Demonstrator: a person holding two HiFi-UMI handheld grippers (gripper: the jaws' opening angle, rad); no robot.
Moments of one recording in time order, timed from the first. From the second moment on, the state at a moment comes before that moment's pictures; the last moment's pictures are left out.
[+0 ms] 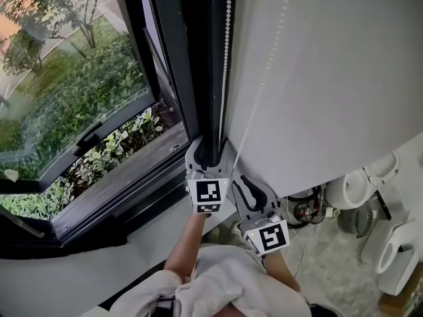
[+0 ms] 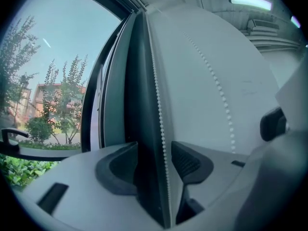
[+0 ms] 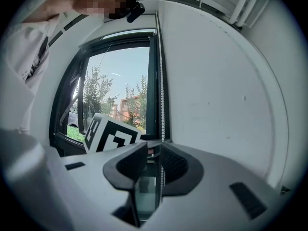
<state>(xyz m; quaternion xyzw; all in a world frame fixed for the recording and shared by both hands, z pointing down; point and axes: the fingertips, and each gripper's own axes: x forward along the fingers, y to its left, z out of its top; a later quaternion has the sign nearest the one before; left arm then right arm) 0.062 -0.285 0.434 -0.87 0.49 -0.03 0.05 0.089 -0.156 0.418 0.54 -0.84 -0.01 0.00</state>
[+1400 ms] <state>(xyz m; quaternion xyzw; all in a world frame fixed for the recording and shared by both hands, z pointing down) 0.051 -0.193 0.457 -0.93 0.37 -0.02 0.00 0.048 -0.179 0.305 0.48 -0.87 -0.08 -0.05</state>
